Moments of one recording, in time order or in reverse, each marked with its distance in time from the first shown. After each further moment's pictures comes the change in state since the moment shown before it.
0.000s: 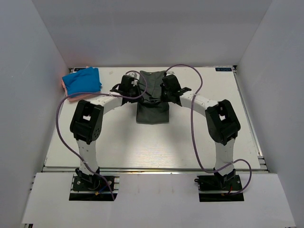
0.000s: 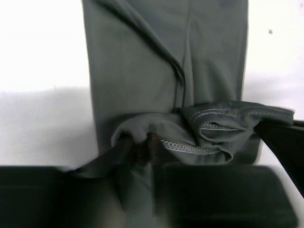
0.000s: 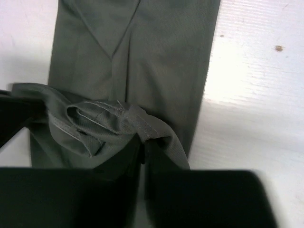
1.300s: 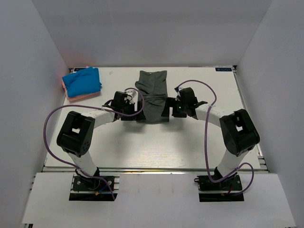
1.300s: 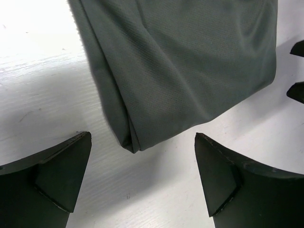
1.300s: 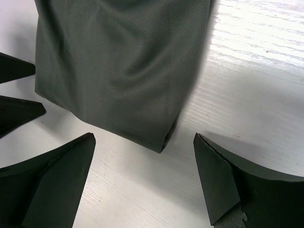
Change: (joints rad) left arm 0.009 -0.221 -0.389 0.056 0.212 0.145; right arm -0.108 -0.235 -0.425 0.115 -0.378 0.047
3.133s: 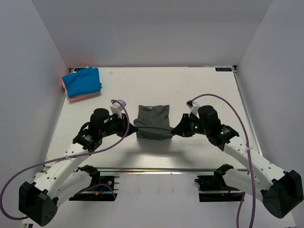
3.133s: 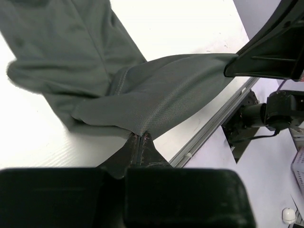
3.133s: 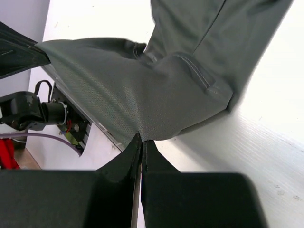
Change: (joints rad) left arm -0.104 -0.884 -0.322 -0.168 0.122 -0.092; right arm 0.116 -0.793 -0.349 -0.208 -0.140 0.140
